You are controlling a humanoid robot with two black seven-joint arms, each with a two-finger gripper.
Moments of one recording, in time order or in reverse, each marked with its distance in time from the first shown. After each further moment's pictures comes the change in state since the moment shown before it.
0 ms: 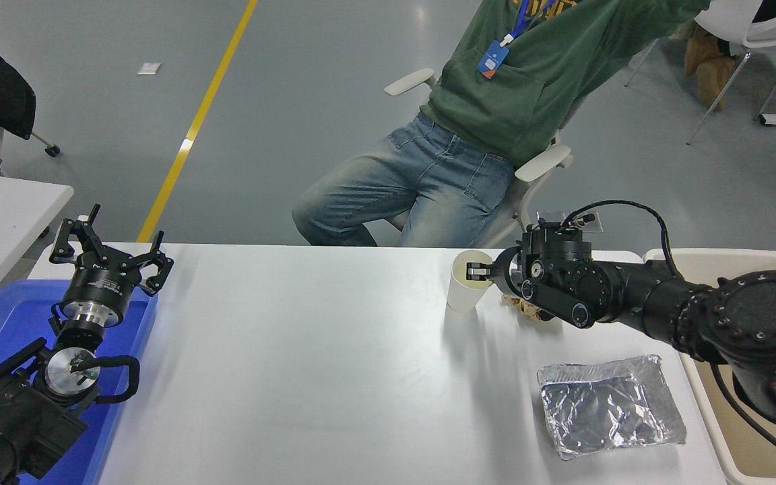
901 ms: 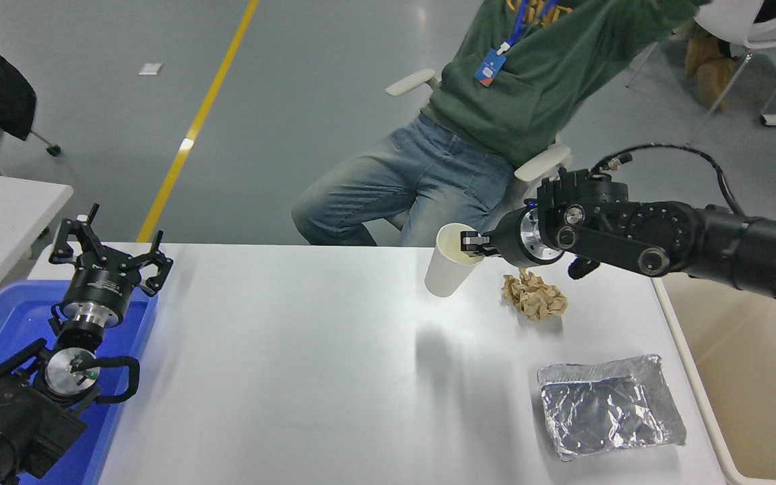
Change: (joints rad) left arm 0.000 0.000 0.000 0.000 0.000 0.000 0.000; right arm 0.201 -0.366 0.129 0.480 0.003 0.091 0.002
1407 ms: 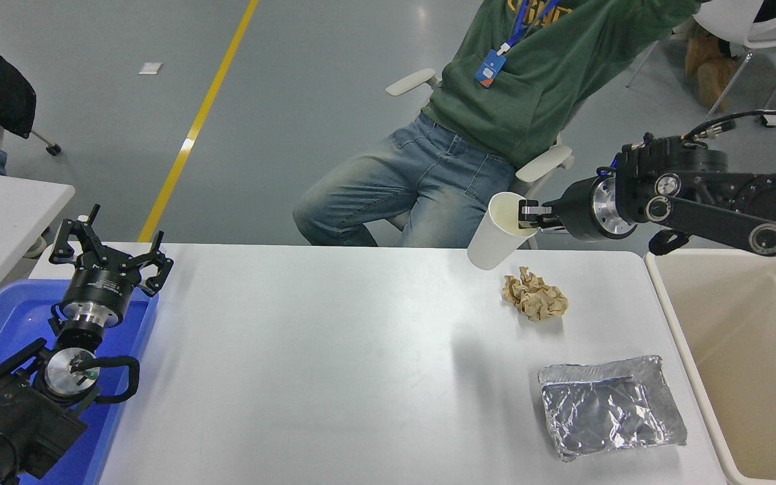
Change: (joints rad) left arm 0.000 0.000 0.000 0.000 0.000 0.000 0.000; right arm 0.054 -0.198 0.011 0.110 -0.035 0.009 0.040
